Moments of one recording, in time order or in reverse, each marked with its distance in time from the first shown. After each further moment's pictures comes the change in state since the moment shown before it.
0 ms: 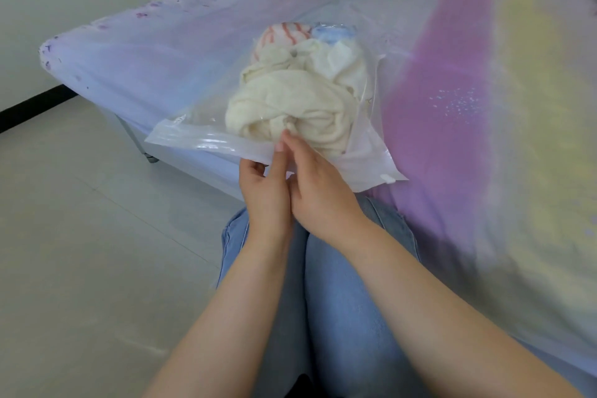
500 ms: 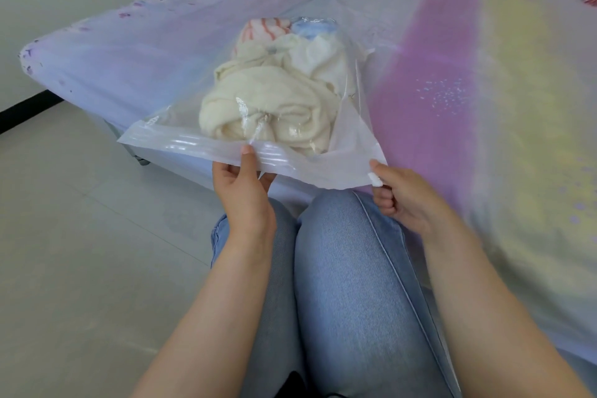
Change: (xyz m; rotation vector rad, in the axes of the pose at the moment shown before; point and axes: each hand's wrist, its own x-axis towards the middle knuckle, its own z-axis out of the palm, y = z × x) left_hand 0.008 -0.007 -0.003 -0.057 0.130 0.011; right_hand -0.039 0.115 -0.070 0.867 0.082 0.871
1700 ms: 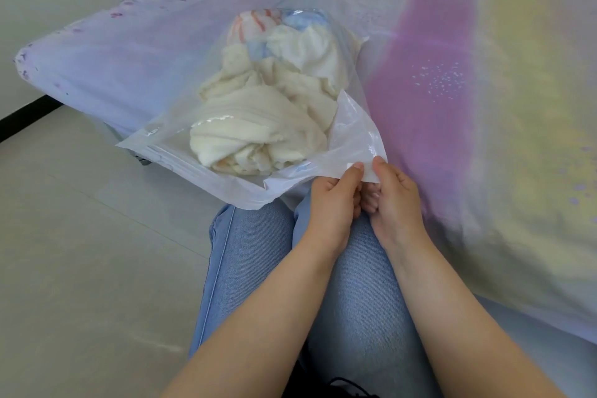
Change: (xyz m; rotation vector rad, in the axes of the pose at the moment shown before) left_hand -0.075 -0.042 0.049 0.271 -0.503 -0.312; right_hand -0.033 0.024 0.038 0.484 0.122 -0.299
